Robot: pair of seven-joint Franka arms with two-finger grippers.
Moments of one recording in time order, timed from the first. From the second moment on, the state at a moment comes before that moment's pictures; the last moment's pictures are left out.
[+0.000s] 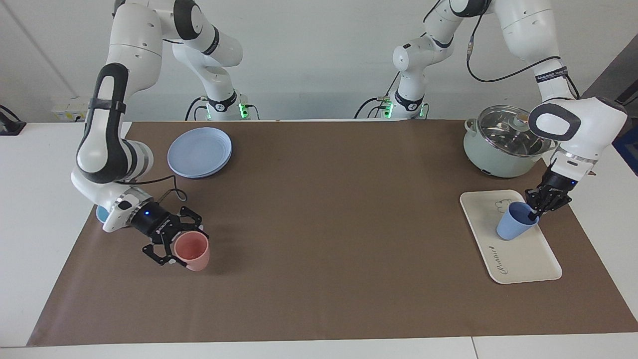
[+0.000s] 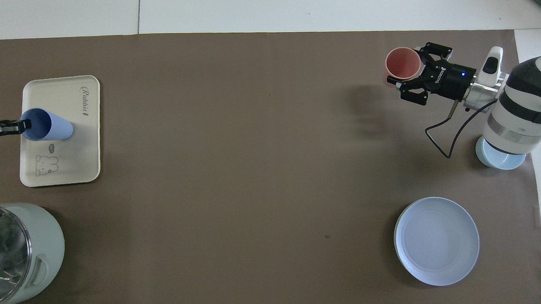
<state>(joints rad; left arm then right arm) 0.36 0.27 -0.07 -1.93 -0.41 2.46 0.69 -0.13 0.49 -0.06 -1.77 1.53 2.04 -2.18</state>
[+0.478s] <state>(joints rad) 0.36 0.26 -0.08 -1.90 -0.41 2.46 0.69 -0.19 0.50 -0.05 -1.84 1.63 1.95 -2.24</state>
